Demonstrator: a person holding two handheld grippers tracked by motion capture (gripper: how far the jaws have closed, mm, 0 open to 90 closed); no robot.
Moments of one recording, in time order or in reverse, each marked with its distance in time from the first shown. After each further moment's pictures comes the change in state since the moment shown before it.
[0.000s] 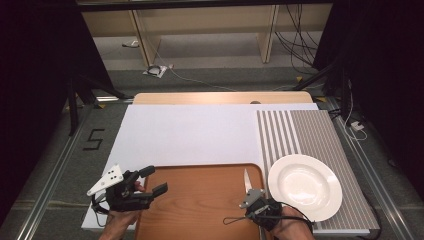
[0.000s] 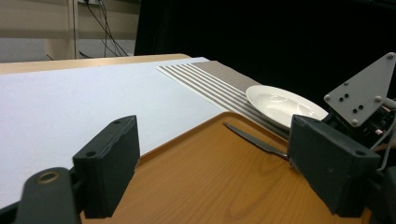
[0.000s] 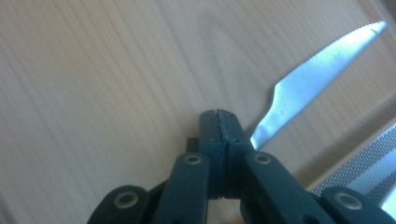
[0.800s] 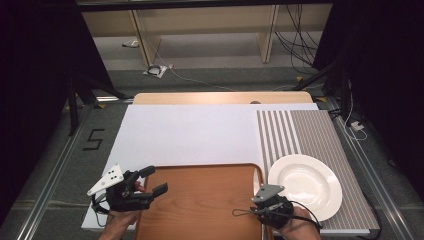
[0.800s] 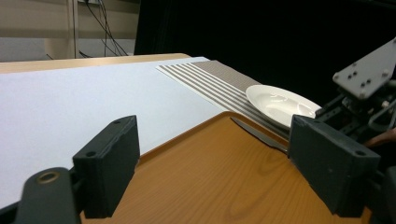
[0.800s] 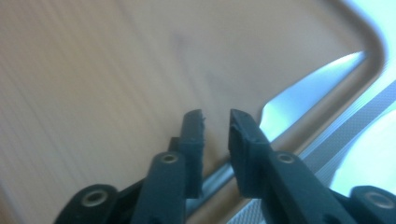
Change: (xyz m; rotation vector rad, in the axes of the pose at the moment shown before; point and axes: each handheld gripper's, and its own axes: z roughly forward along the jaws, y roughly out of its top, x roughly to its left) left arm 0.000 0.000 0.000 0.001 0.000 -0.003; right arm -0.016 -0.018 -0.017 -0.168 0.020 0.149
